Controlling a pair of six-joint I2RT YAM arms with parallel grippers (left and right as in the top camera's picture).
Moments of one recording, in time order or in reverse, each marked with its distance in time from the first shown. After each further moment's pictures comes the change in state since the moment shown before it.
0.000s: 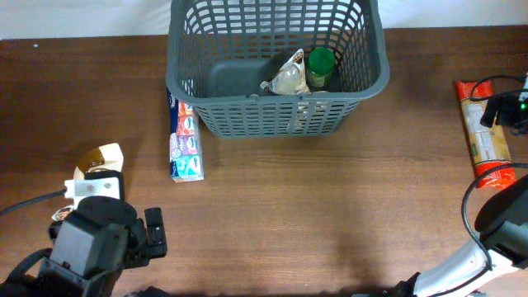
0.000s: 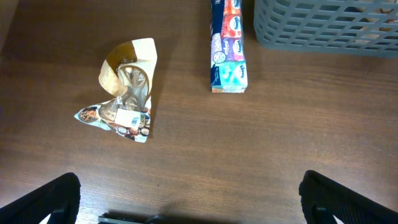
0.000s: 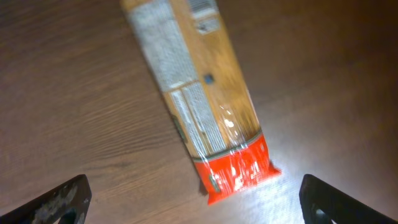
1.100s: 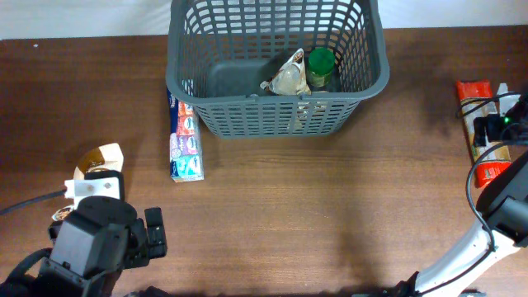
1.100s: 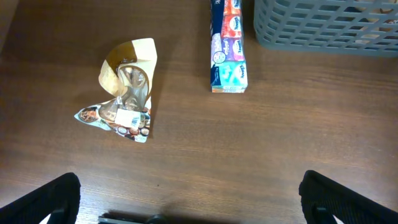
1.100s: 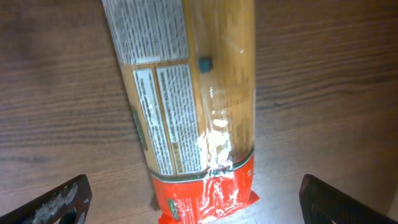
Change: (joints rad) left arm 0.000 0.000 0.000 0.000 0.000 0.000; right arm 0.000 0.179 -0.002 0.019 0.144 -0.242
